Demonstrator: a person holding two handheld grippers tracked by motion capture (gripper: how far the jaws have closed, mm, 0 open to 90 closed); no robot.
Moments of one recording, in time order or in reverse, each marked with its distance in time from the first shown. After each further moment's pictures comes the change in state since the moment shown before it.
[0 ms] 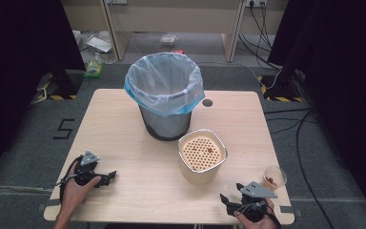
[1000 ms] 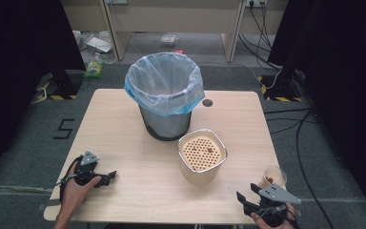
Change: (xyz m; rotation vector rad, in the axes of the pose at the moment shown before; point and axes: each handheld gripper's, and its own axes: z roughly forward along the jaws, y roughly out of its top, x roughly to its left) left arm 0.000 0.000 0.000 0.000 0.000 0.000; right arm -0.012 0.012 -0.053 -0.032 -0.072 0.015
